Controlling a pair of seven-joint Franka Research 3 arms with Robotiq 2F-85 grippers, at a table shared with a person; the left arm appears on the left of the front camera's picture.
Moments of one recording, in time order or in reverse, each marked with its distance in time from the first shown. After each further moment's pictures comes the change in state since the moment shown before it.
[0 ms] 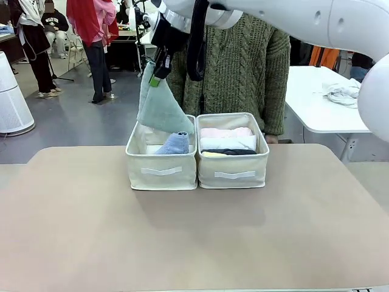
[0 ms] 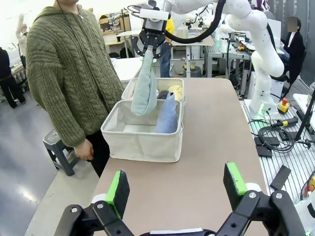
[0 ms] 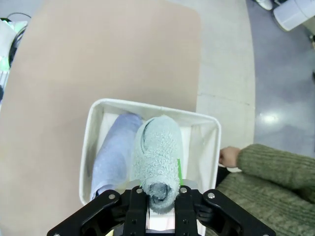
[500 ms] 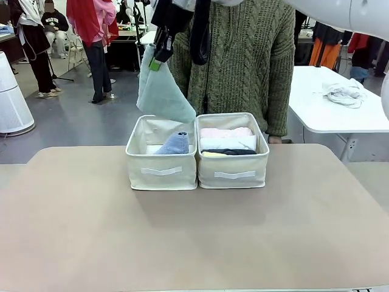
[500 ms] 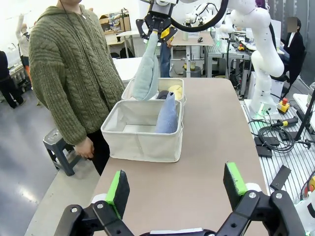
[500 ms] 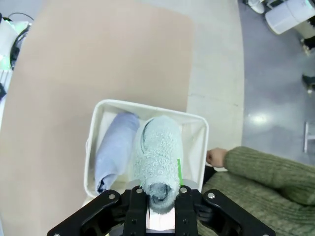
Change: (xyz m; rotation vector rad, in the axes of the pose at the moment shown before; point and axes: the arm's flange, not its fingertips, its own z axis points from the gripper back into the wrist) left arm 0.000 0.000 0.000 0.000 0.000 0.000; right arm 0.017 0.010 0.051 -0.047 0.001 0.028
